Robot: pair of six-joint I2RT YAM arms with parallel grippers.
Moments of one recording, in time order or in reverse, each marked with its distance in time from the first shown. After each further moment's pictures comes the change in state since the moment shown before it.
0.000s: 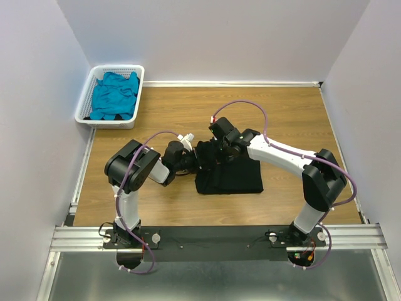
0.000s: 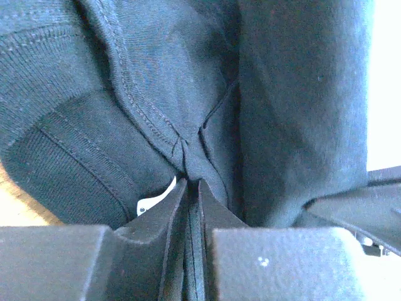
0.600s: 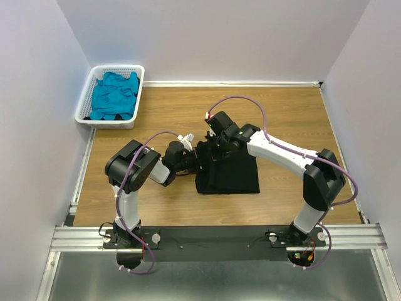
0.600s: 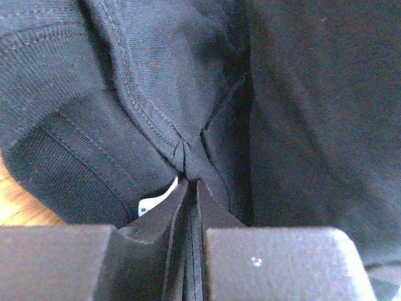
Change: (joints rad) left arm -0.006 0.000 0.000 -0.004 -0.018 -0.016; right arm 0.003 0.008 0.087 -0.039 -0.124 -0.040
